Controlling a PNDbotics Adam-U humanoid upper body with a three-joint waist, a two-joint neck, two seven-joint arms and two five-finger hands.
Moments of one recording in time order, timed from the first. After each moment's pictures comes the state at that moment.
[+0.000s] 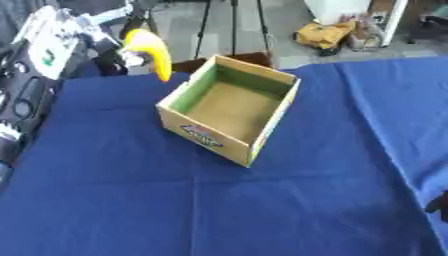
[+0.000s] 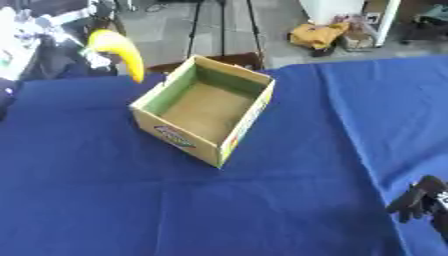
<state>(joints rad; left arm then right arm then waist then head) -1.02 0.69 -0.06 -0.99 -0.64 -0.55 -0.48 -0.19 -0.31 -0.02 -1.65 -0.22 -0.13 0.49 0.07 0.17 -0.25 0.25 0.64</state>
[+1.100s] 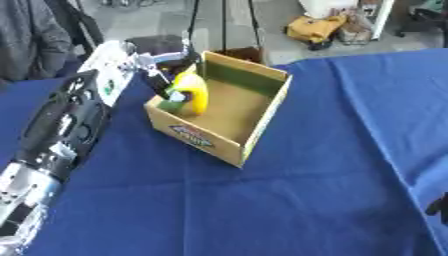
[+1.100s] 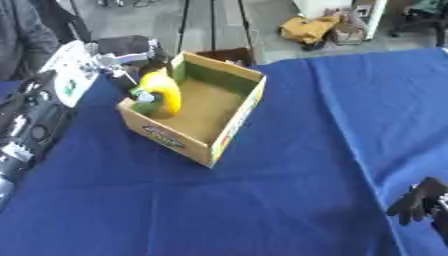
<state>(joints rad) -1.02 0.51 -0.11 -0.91 -0.89 -0.61 -0.45 -0.21 -0.30 -0.02 -1.65 -0.22 -0.13 0.50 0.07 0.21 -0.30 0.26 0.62</state>
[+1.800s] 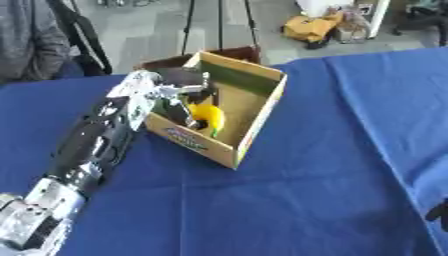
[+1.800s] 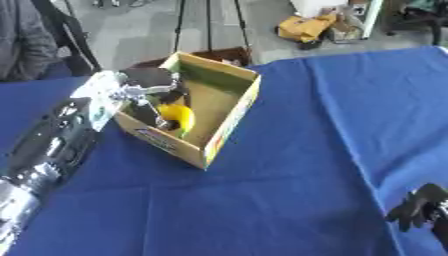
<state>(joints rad) -1.00 0.44 -0.12 -0.84 -1.03 -0.63 -0.39 -0.22 -0.29 -0.01 -1.65 -0.22 -0.13 0.50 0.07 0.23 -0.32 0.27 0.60</state>
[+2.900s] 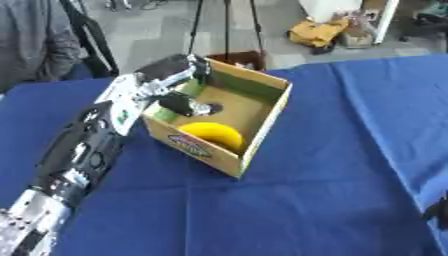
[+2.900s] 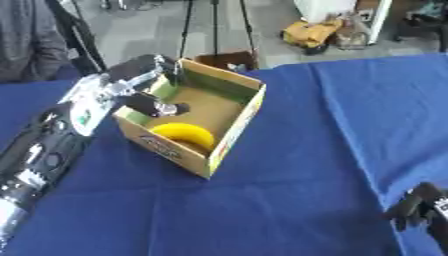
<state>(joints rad) -0.90 0.53 -0.12 -1.07 -0.60 -0.52 -0.18 -0.21 -0.29 -0.02 -1.65 -0.21 -0.13 0.50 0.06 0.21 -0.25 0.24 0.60</state>
